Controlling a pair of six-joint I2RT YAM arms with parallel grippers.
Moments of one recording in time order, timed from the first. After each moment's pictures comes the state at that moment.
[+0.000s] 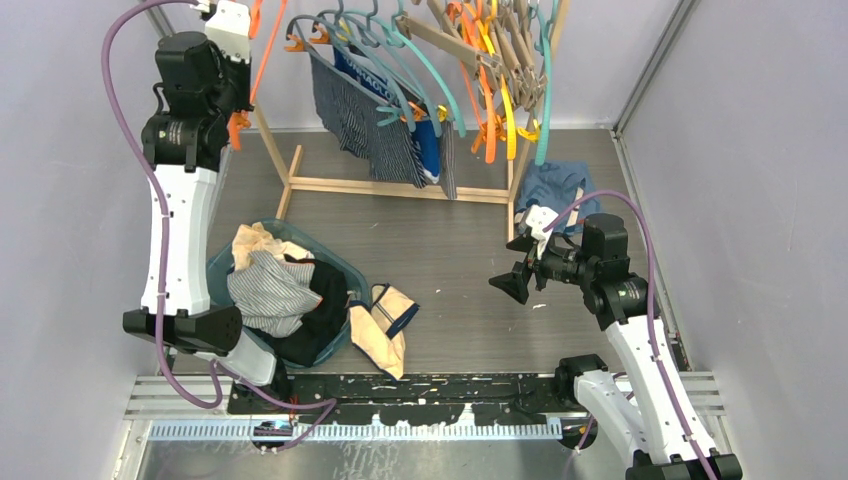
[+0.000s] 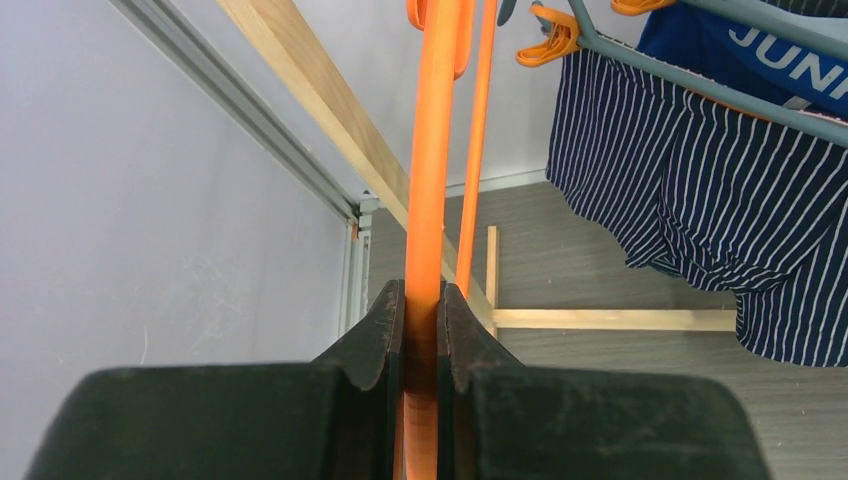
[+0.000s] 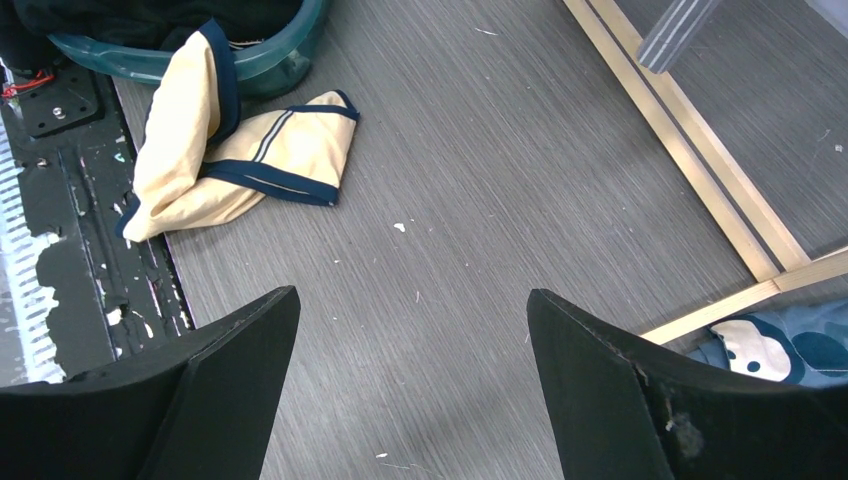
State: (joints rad) left arm -0.08 1.57 2.14 -0.78 -0.15 0.28; right arm 0.13 0.74 0.77 -0.55 -0.88 -0.43
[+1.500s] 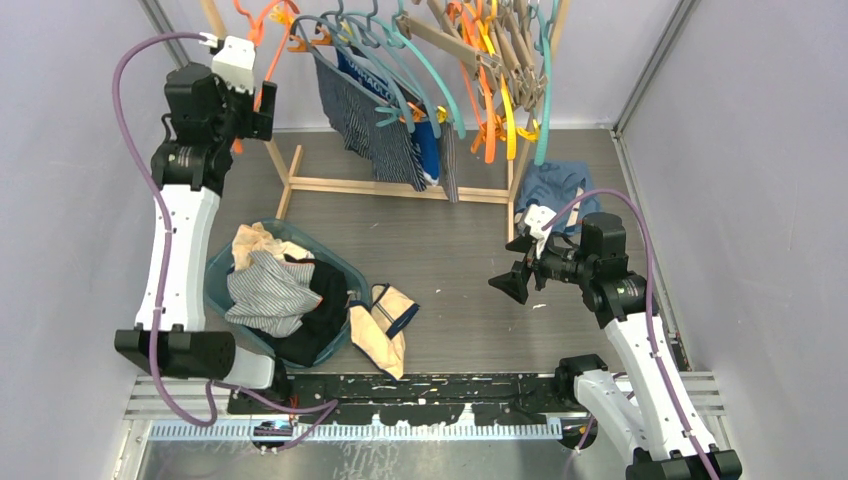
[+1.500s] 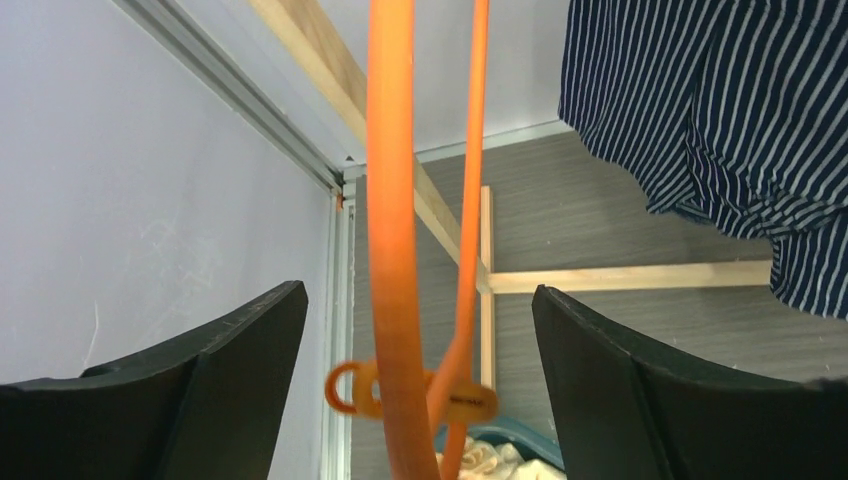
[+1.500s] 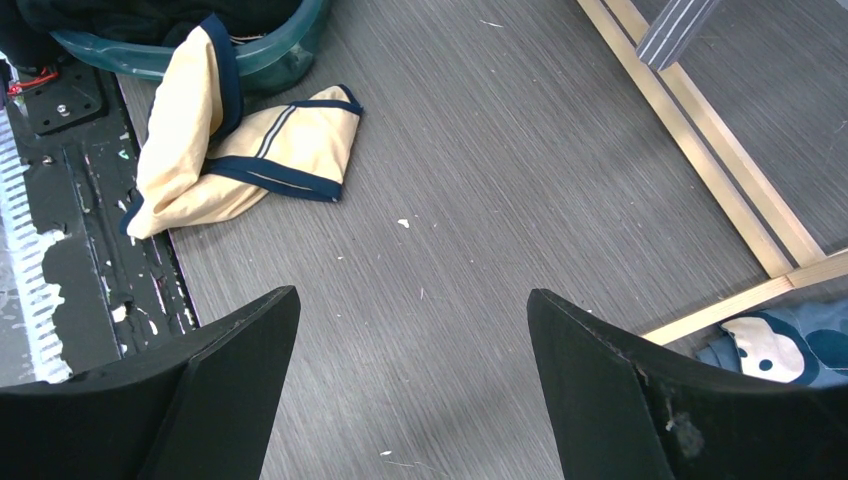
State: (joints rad) left arm -0.03 1.46 1.81 -0.59 -0.08 0.29; right arm 0.13 0.75 0.77 -0.55 -0.88 -0.44
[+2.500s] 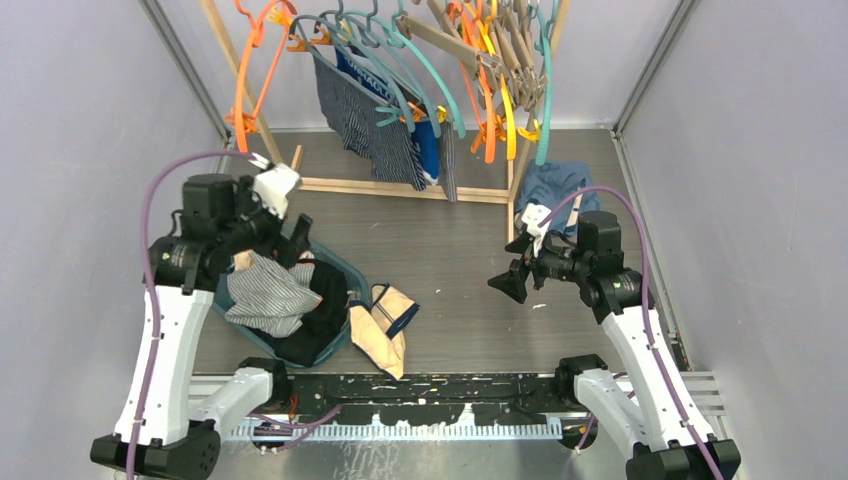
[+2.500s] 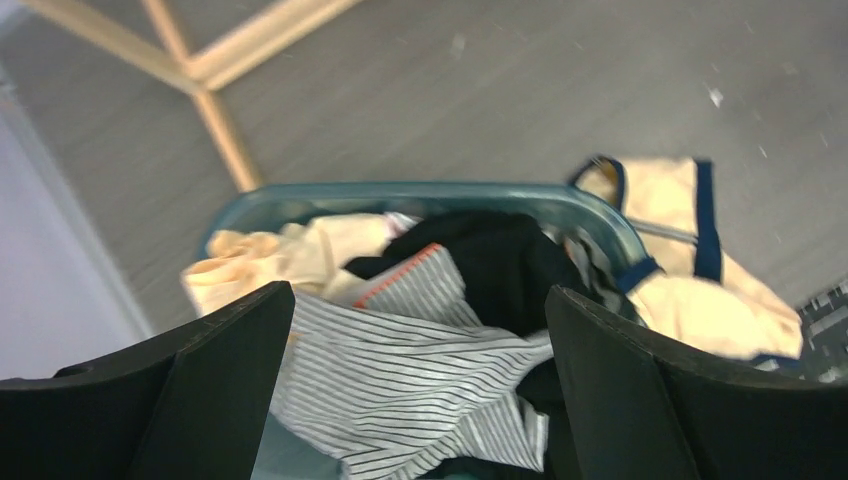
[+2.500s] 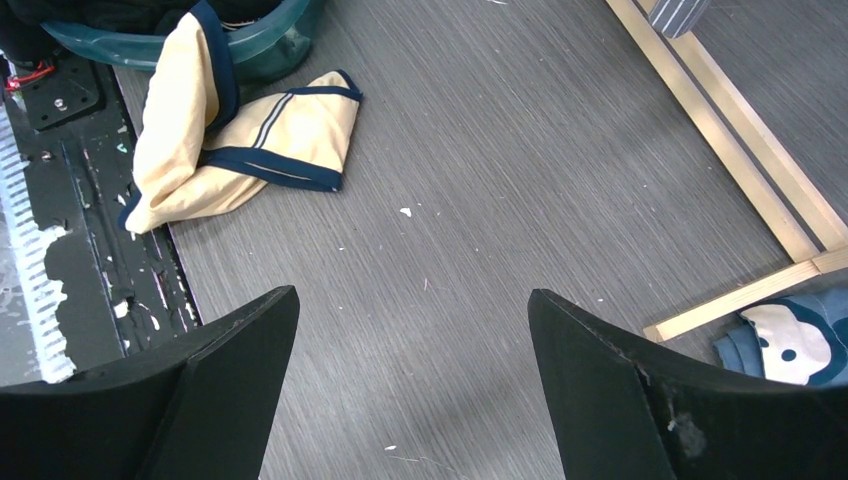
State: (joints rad) left arm -0.09 0.96 1.33 -1.00 0.29 0.39; right arm 0.13 0.79 0.76 -0.55 -0.87 -0.43
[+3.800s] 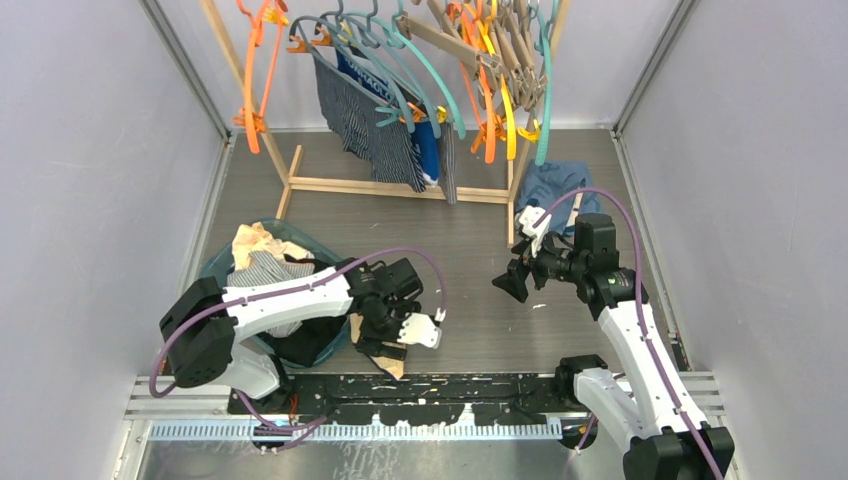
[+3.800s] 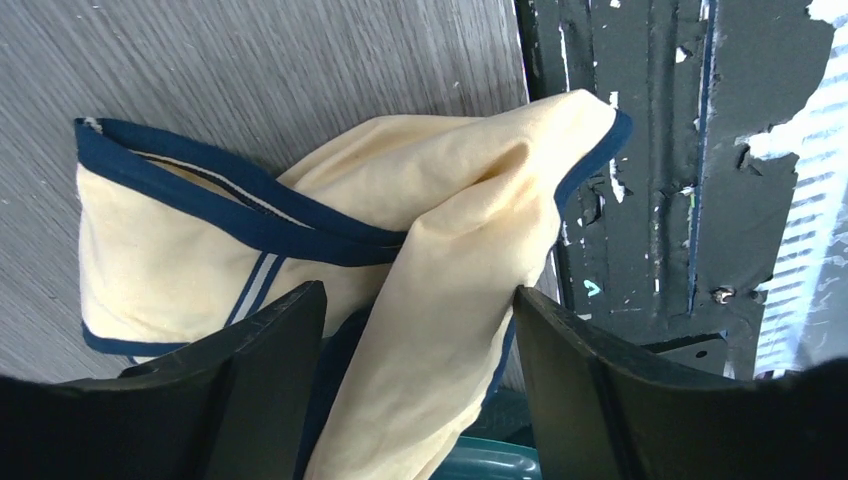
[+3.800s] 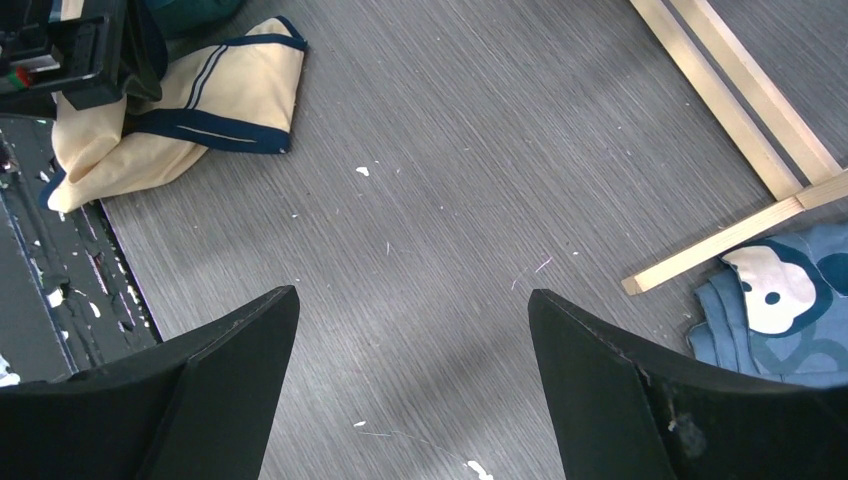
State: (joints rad) left arm -1.04 1.46 0.98 -0.90 0.26 0.77; right arm 0.10 0.83 0.71 -0.54 -0.80 -0.49
